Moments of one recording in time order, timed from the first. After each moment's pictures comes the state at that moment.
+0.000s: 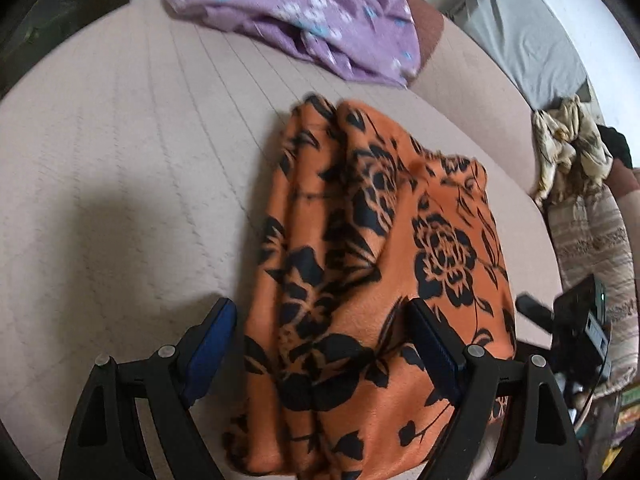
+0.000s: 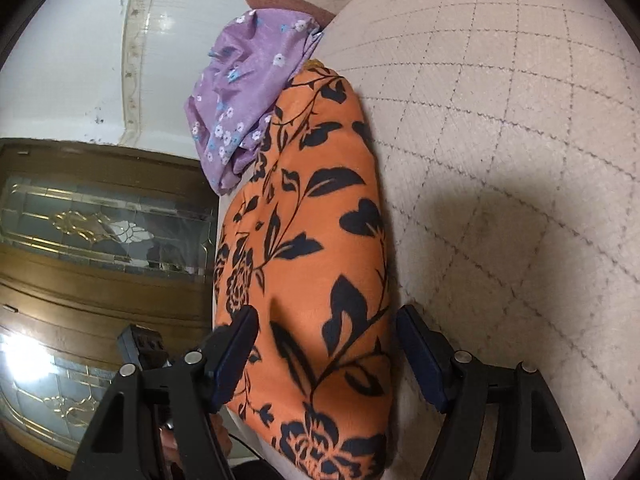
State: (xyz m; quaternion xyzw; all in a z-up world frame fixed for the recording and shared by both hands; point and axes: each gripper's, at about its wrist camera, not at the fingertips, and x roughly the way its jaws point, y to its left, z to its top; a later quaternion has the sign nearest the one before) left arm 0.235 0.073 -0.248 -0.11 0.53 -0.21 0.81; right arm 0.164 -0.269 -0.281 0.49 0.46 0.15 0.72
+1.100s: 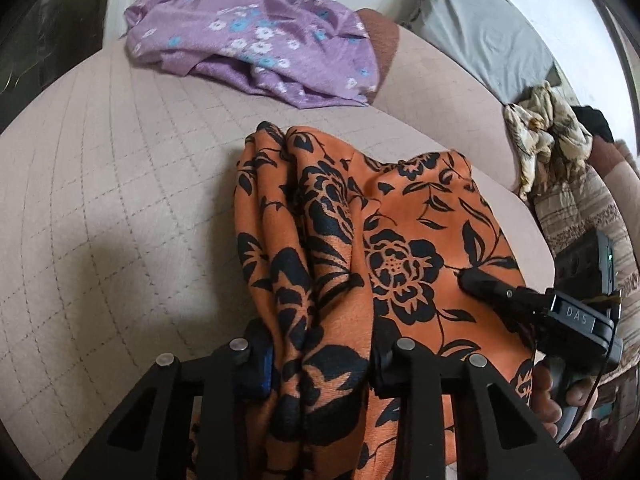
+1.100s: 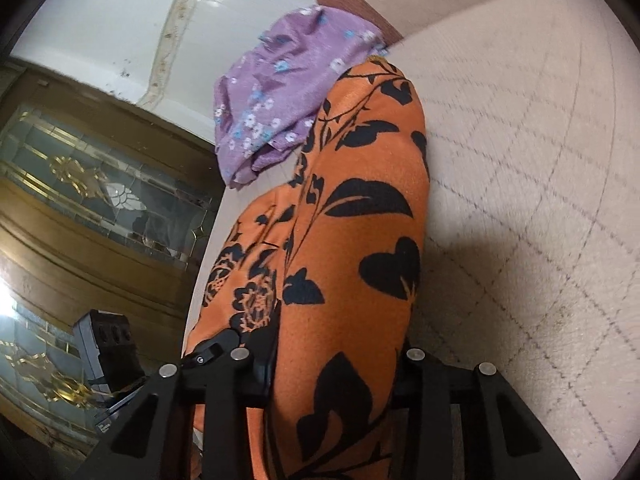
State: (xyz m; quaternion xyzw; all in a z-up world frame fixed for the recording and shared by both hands) left arm 0.220 0.037 -0.229 -0.08 0.47 -0.25 0.84; right arm 0.192 -0.233 -0.250 0.39 0.42 0.16 0.80
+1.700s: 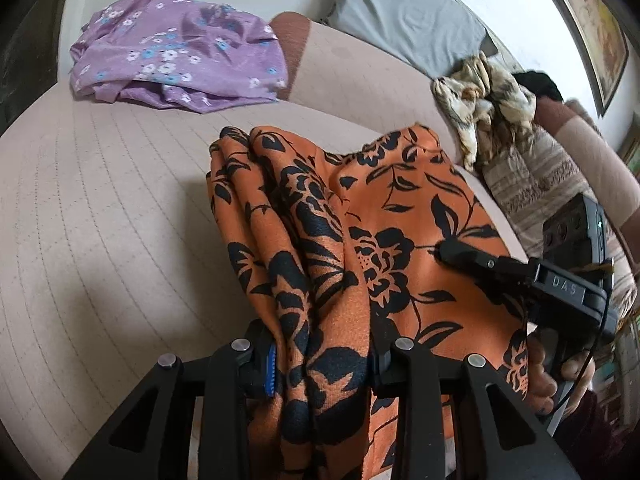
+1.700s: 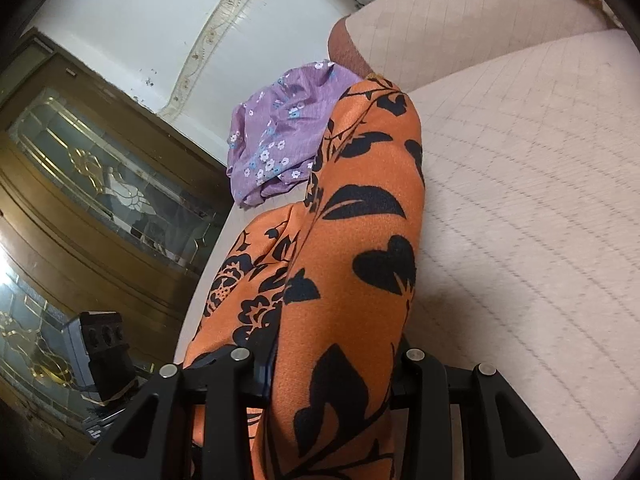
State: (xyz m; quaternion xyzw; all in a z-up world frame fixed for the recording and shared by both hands) left arm 0.140 -0.031 -0.202 -0.05 0.44 -0.31 0.84; right arm 0.106 -0.292 -0.202 0.35 0.38 0.15 0.84
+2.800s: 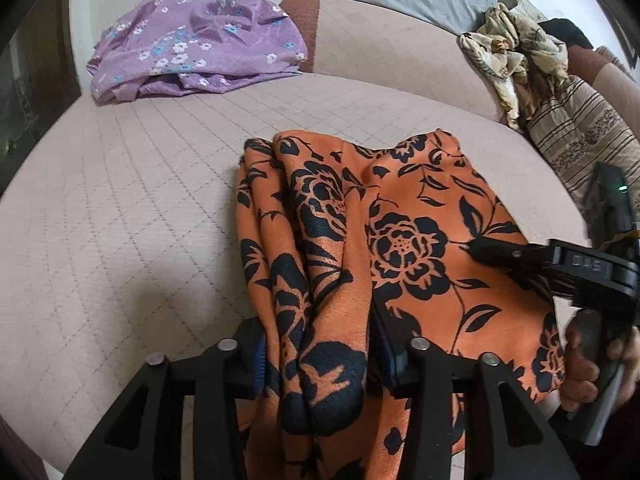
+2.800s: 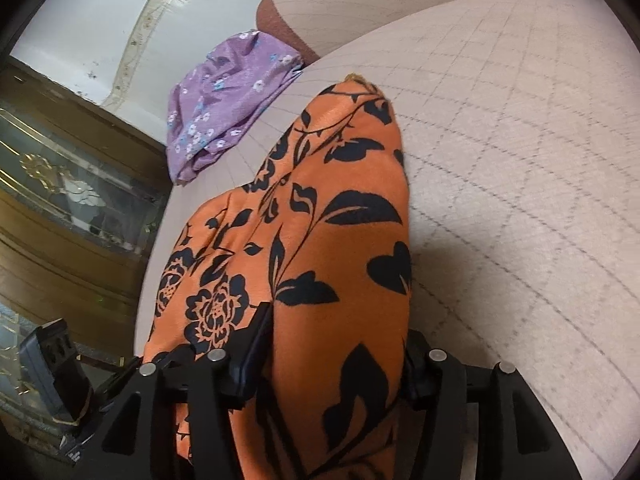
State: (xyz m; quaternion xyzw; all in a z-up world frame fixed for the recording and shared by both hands) left arm 0.119 -0.058 -0.218 0.04 0.46 -0.22 0.86; right arm 0.091 -0.321 -0.252 0.34 0.46 0.07 0.81
